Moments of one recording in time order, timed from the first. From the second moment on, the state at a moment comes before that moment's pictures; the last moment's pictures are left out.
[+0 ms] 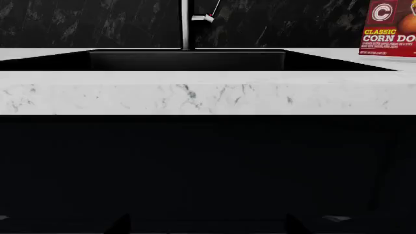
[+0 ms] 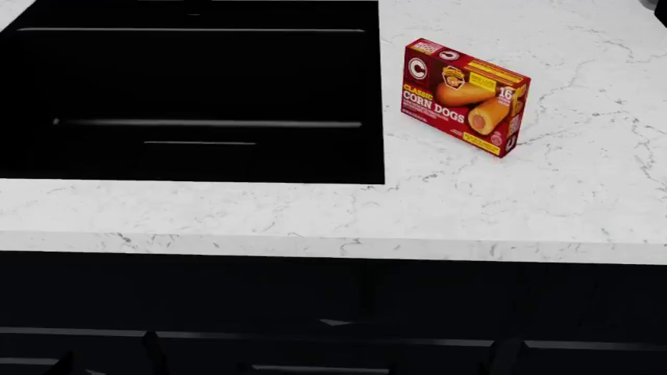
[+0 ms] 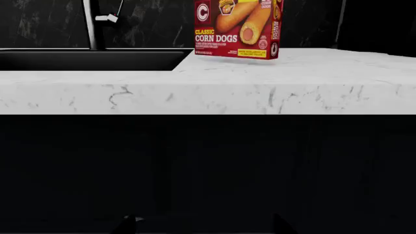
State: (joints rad) left arm 0.00 0.00 0.00 0.00 0.00 0.00 0.00; right arm 0.00 0.00 0.00 0.00 0.00 0.00 0.00
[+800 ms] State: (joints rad) left arm 0.01 -0.07 0.08 0.03 -0.11 0.02 -0.05; right arm 0.01 0.07 -0.07 0.01 0.07 -0.01 0.10
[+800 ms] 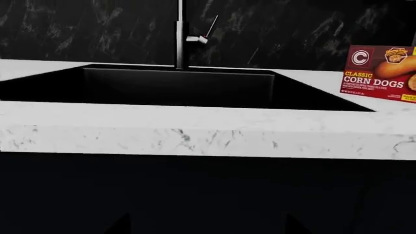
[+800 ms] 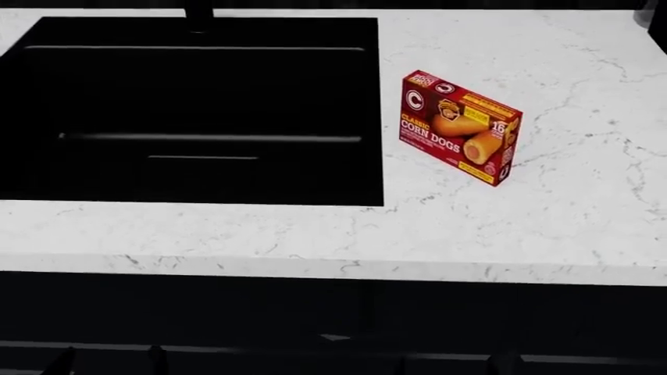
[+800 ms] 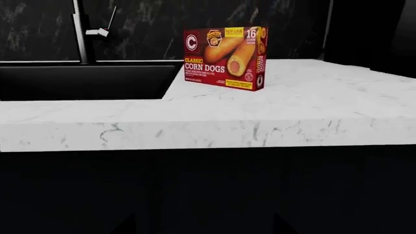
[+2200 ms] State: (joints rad) left arm -0.07 -0.23 0.03 0.51 -0.20 -0.30 -0.22; right arm 0.13 0.23 -0.01 -0.53 0.14 0.44 0.27
